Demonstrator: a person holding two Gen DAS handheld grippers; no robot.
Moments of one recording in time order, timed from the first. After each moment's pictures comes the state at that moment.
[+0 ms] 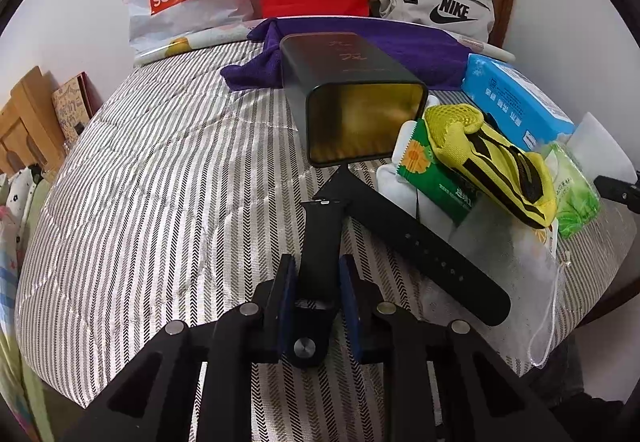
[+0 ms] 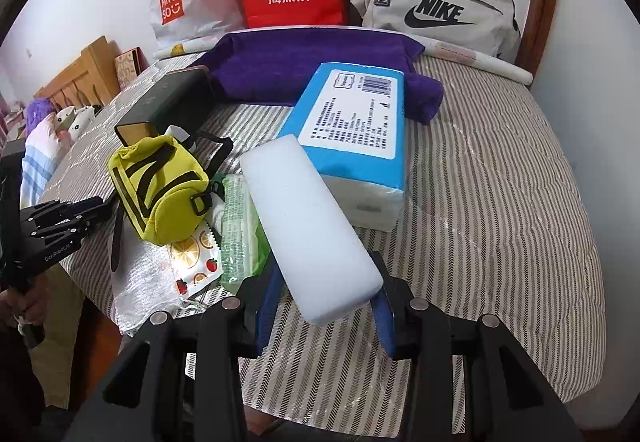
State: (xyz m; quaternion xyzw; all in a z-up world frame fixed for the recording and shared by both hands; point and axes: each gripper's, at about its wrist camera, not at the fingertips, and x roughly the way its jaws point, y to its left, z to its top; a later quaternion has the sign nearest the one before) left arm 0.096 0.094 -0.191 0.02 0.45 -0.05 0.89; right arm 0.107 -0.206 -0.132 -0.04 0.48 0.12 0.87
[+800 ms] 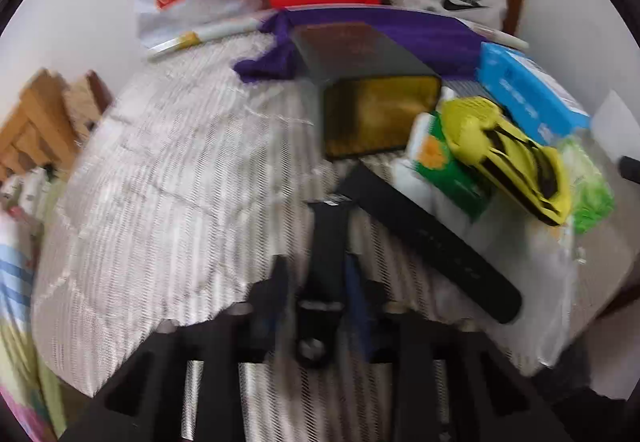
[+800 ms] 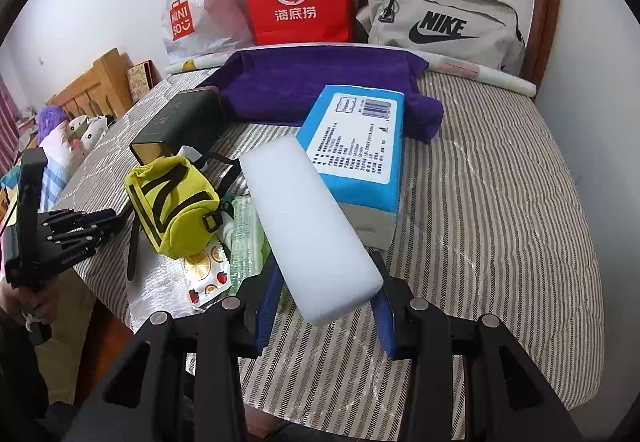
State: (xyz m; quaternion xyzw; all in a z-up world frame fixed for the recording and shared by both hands) left arm 0.100 0.093 -0.190 0.05 0.46 -0.01 0.88; right arm 0.109 -0.215 -0.119 -0.02 0.46 0.14 0.88
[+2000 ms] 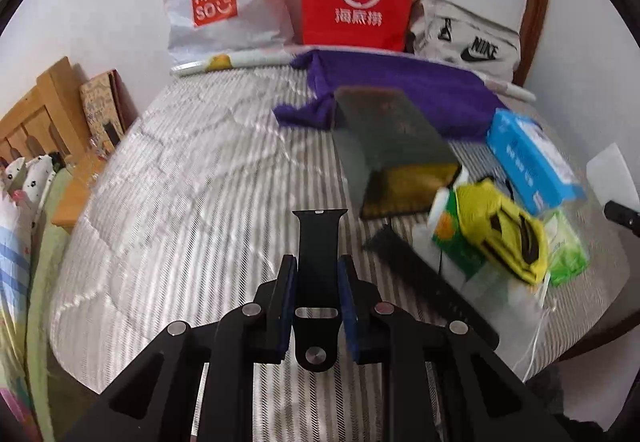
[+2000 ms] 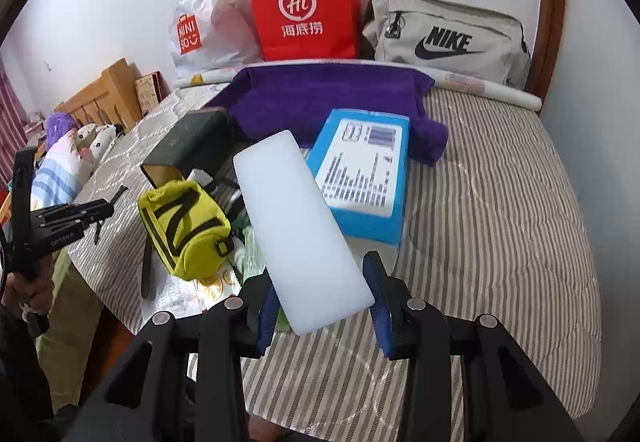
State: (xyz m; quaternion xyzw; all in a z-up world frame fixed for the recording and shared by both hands) left arm 0.102 0.126 -0.141 -0.01 0.43 -0.01 0.90; right arm 0.118 -0.216 -0.098 -0.01 0.44 0.15 0.88
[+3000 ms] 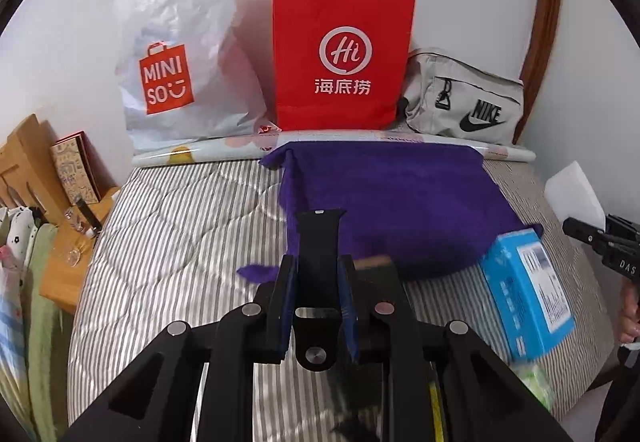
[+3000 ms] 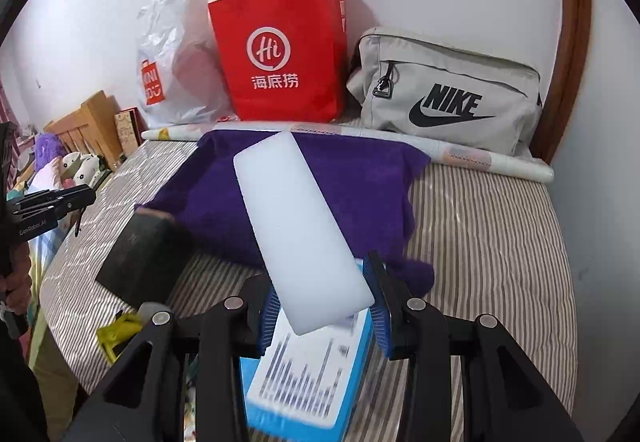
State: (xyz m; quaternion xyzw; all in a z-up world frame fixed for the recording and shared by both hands) left arm 0.244 0.104 -0.076 -0.01 0.40 -0.04 0.91; right arm 0.263 -0.212 -0.067 -0.02 0.42 0.14 0.90
